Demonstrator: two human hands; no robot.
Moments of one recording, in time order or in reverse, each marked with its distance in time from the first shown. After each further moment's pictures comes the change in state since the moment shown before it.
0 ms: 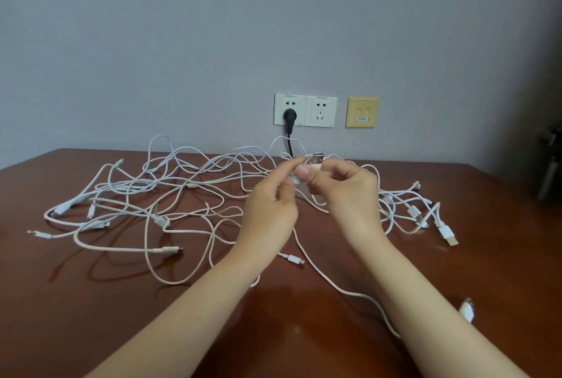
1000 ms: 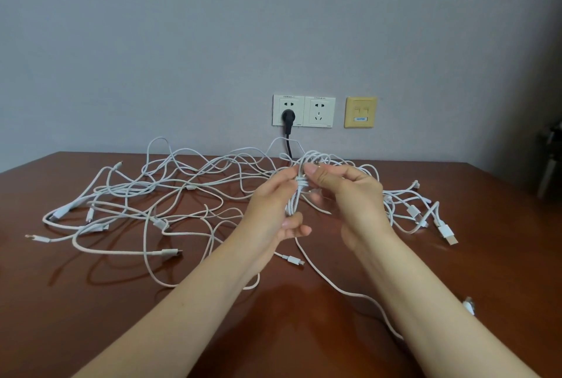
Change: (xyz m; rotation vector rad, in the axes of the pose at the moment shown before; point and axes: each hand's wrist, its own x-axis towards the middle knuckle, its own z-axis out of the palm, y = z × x) left_hand 0.000 0.010 -0.004 -0.585 -0.176 -0.457; right_hand -0.001 -0.009 -0.003 0.387 0.073 0.380
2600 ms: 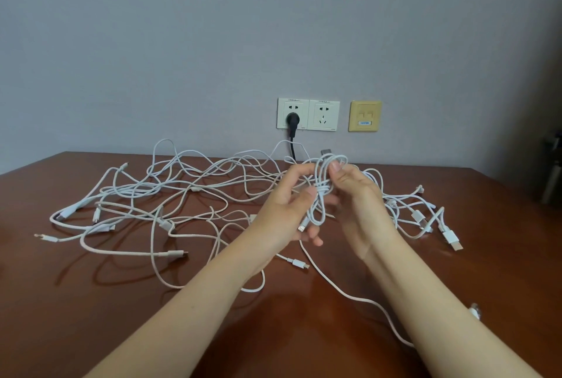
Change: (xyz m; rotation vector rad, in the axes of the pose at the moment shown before) left_hand 0.003 -0.004 -0.003 0.215 -0.243 0.175; right_hand 0.017 0.015 -0.016 0.030 -0.256 -0.081
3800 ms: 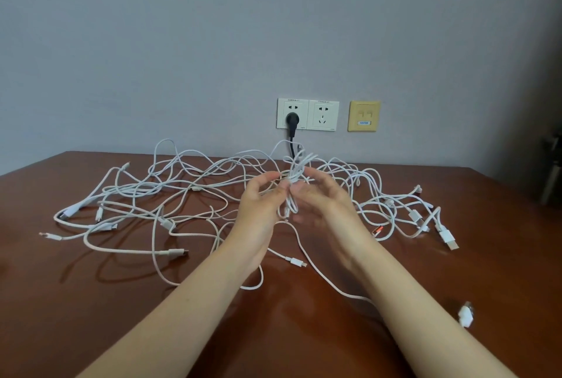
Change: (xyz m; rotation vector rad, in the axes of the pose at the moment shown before) left_hand 0.011 -0.015 -0.013 -0.243 0.399 -0.017; right_hand -0.001 0.016 0.011 -0.126 -0.064 0.094
